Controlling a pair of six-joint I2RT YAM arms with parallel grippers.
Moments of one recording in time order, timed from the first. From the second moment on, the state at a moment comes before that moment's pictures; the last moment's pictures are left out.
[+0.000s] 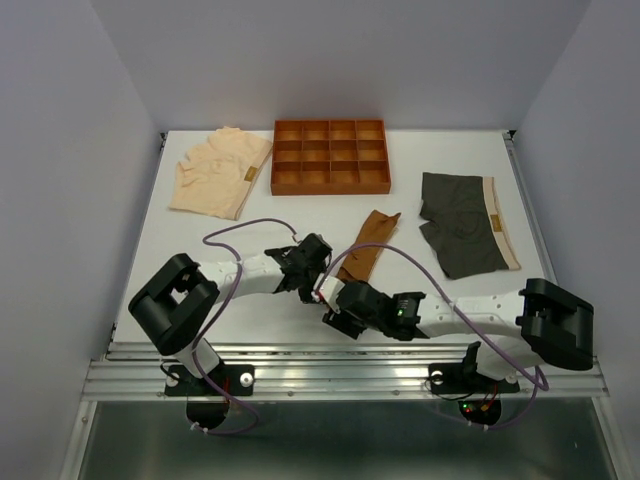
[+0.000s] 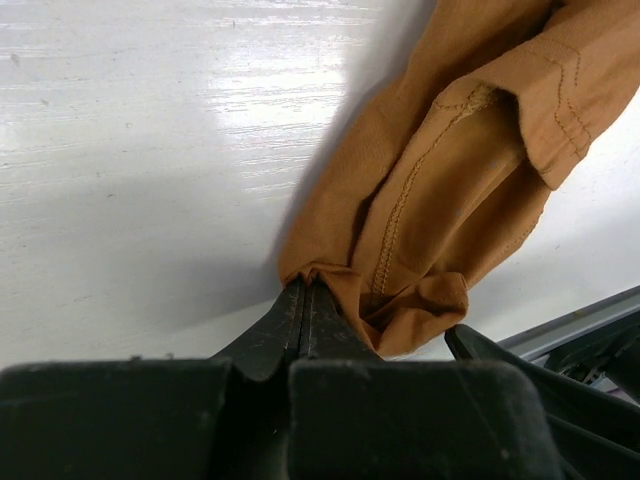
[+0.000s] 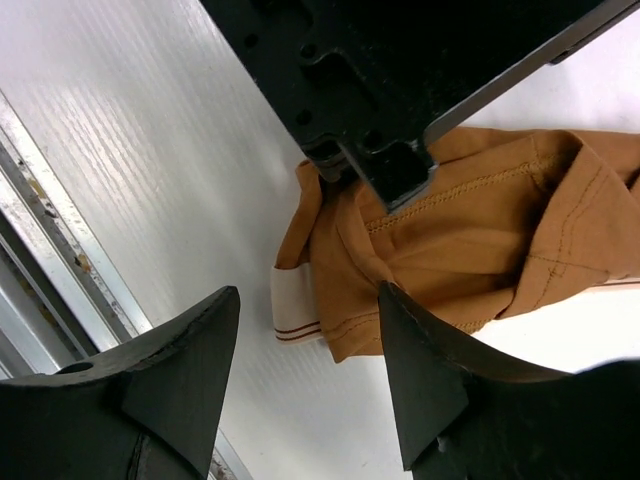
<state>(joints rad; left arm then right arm) -0.84 1.59 0.80 -0.30 0.08 -0.95 1.22 1.39 0.68 -0.10 0.25 -0.04</state>
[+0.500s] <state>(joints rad) -0.81 1.58 0.80 -0.32 0.11 -0.95 1.23 1.53 0.72 -0.10 0.29 -0.05</state>
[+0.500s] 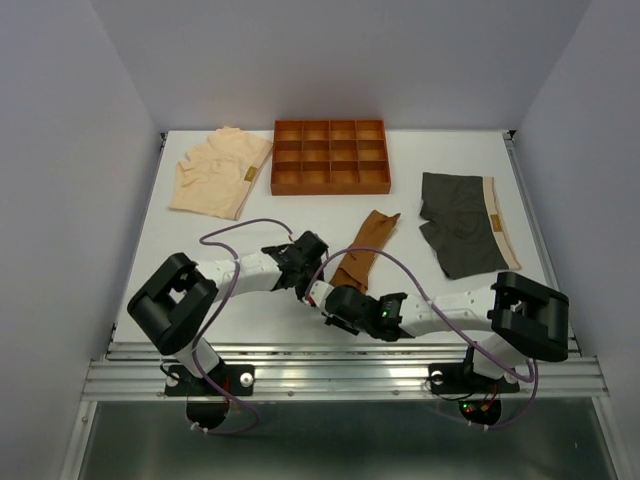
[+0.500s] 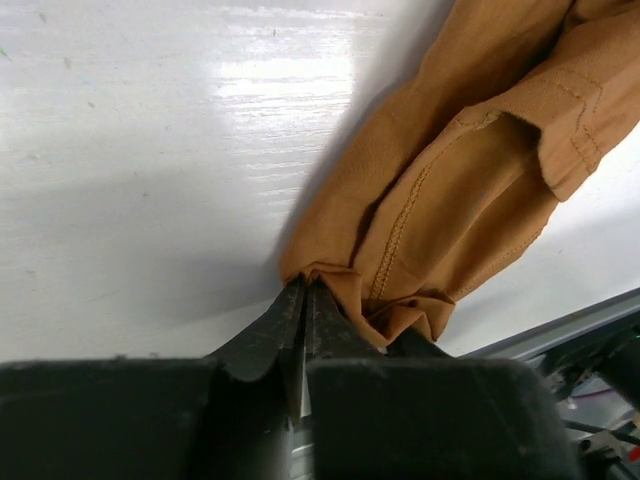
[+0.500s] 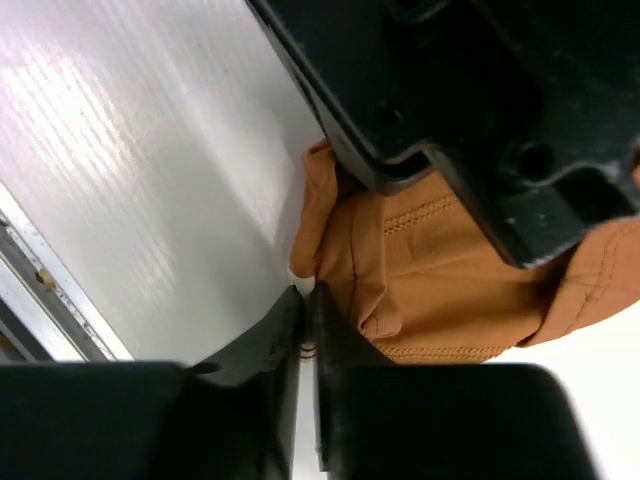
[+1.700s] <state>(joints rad) -0.61 1.20 0.63 -0.40 -0.05 -0.95 0.80 1.57 0.79 0.01 -0.57 0.35</state>
